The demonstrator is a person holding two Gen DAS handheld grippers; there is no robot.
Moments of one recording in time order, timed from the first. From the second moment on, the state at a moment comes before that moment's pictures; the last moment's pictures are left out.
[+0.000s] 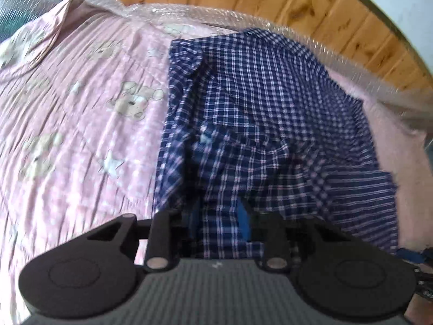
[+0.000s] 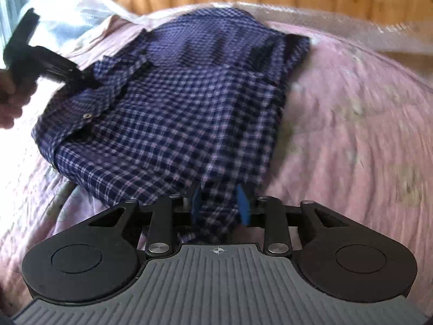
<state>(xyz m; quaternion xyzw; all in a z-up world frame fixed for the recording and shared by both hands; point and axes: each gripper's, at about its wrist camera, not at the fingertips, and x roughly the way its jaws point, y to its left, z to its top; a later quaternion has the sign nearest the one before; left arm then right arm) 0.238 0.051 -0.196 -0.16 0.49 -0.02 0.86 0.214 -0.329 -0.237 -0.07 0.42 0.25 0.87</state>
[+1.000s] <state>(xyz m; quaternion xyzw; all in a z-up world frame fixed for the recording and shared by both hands) 0.292 0.118 -0.172 -0.14 0.43 -0.03 0.89 0.400 -0.308 -0.194 -0.06 0.41 0.30 0.86</state>
